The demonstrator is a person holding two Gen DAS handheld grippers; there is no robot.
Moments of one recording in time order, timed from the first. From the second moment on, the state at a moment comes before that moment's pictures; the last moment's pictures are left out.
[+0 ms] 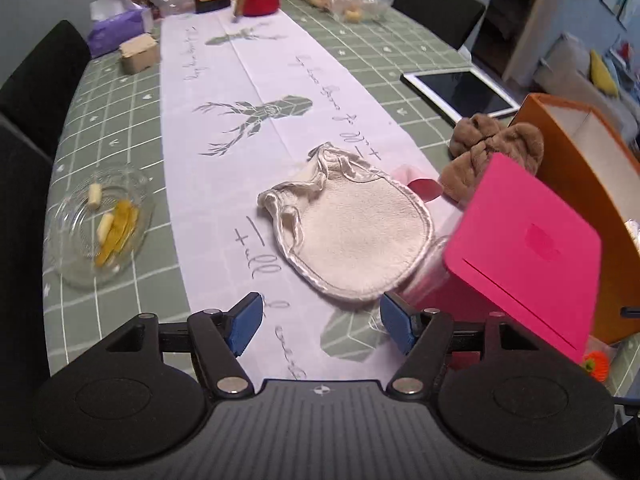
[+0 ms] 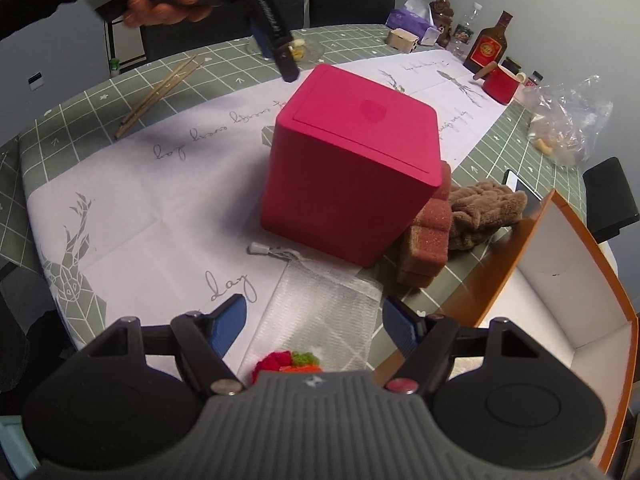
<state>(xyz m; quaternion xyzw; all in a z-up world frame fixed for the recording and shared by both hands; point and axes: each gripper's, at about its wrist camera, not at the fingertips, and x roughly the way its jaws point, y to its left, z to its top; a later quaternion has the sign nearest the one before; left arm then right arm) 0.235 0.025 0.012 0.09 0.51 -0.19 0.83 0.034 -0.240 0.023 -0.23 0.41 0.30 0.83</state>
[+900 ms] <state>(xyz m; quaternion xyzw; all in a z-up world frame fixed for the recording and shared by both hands) 0.327 0.020 -0.058 -0.08 0.52 -0.15 0.84 0.044 -0.223 0.011 -0.24 0.43 0.32 0.81</state>
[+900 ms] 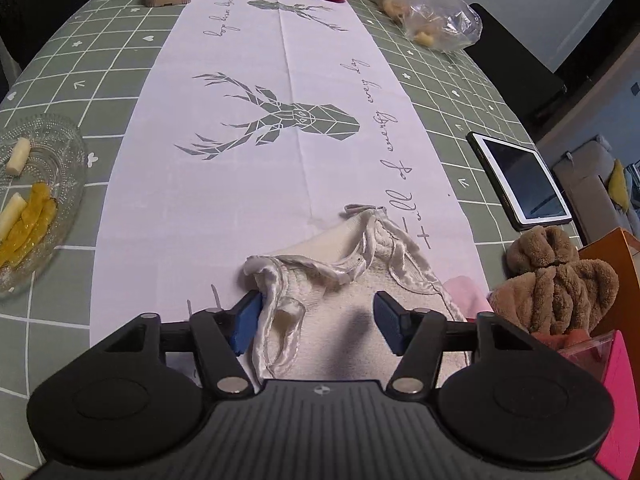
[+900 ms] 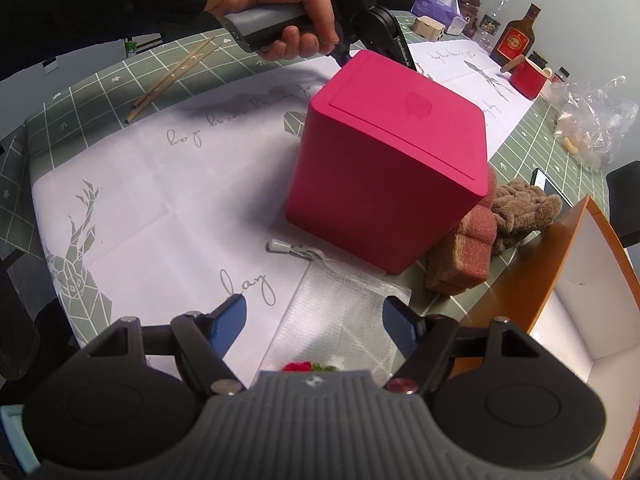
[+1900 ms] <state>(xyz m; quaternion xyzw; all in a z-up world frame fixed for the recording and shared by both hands) 0.221 0.065 -0.012 0.00 0.53 -0.16 0.83 0.042 -0.223 0.001 -0.28 0.44 0.31 0.80</state>
